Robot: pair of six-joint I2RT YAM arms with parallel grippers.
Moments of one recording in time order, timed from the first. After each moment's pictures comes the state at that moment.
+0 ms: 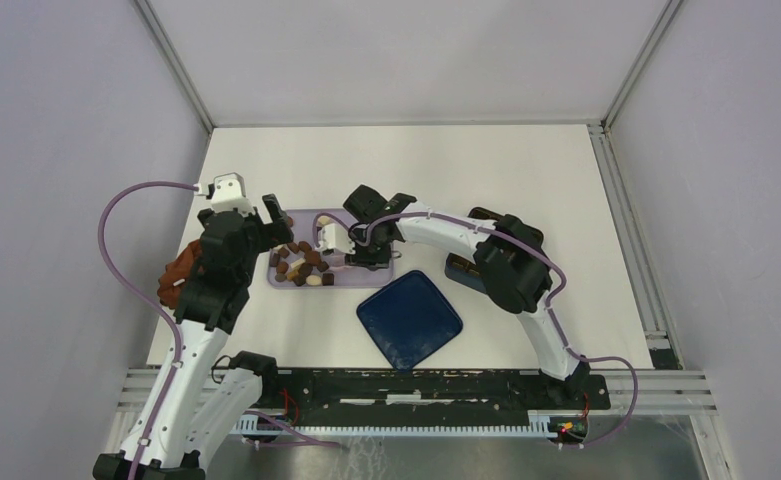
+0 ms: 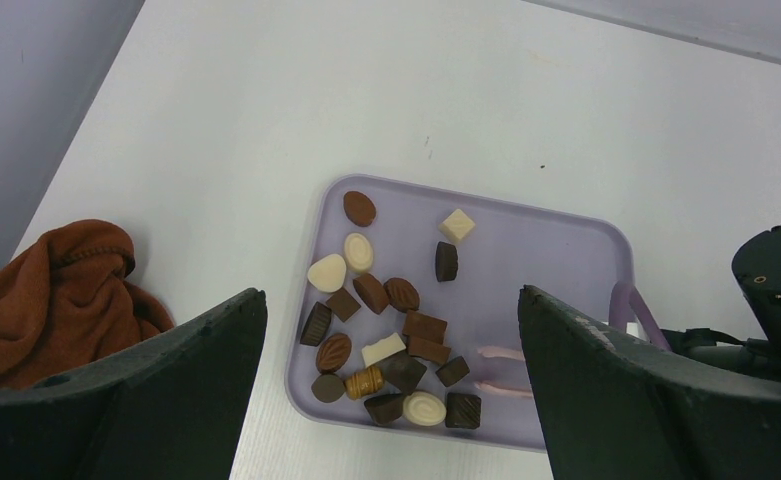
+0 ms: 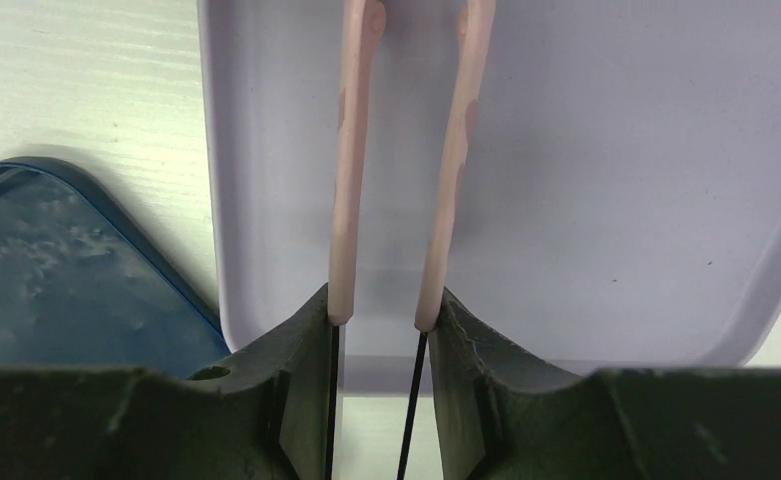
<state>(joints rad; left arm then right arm) -0.21 0.71 0.79 -0.41 -0.31 -0.24 0.89 2.20 1.77 -0.73 -0.25 -0.76</state>
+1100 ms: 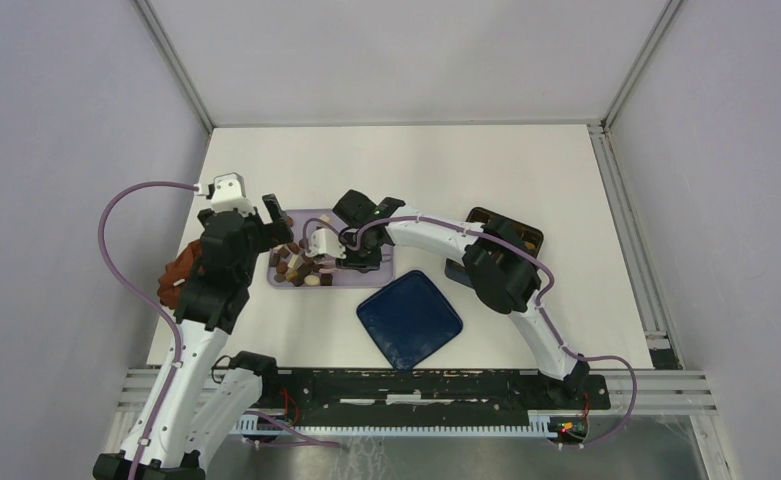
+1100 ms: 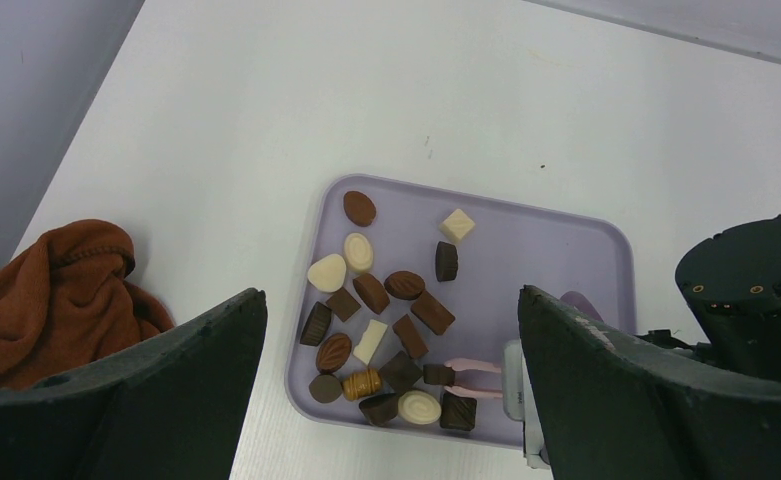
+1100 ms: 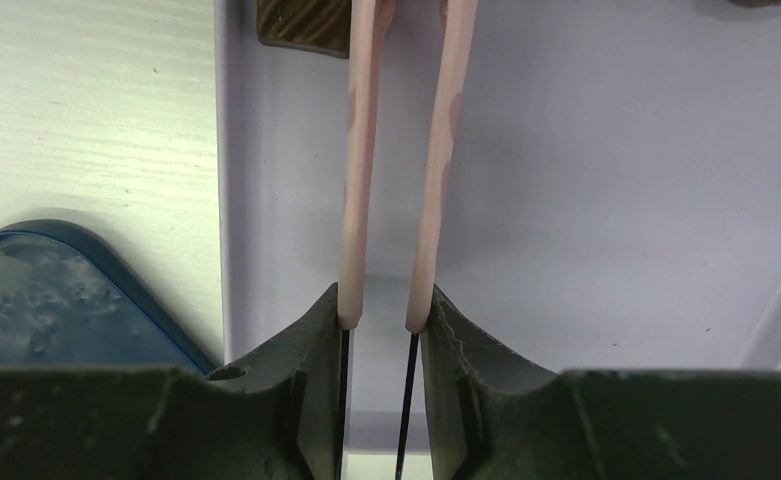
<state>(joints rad) -0.21 0.71 0.79 -0.41 -0.31 -0.24 0.93 2.27 1.86 -0.73 -0.25 -0.76</state>
